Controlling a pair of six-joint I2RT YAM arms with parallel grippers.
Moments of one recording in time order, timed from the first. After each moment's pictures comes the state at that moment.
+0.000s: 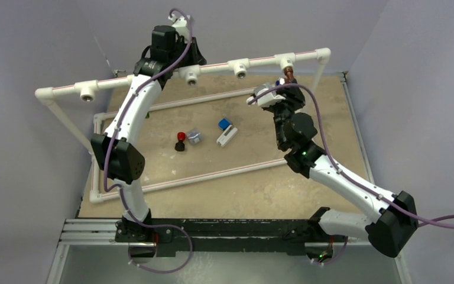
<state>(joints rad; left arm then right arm) -0.28 1.90 2.03 -0.52 0.27 -0.26 0.72 1.16 0.90 0.52 0.64 -1.08</state>
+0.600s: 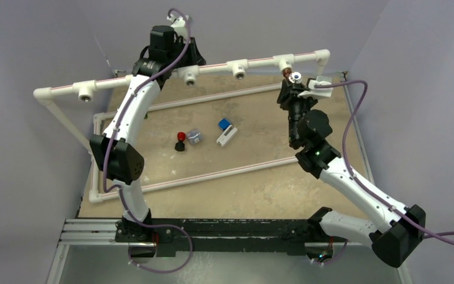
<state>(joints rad) -0.27 1.89 2.03 -0.53 0.29 -0.27 0.66 1.08 0.95 0.40 0.66 0.03</state>
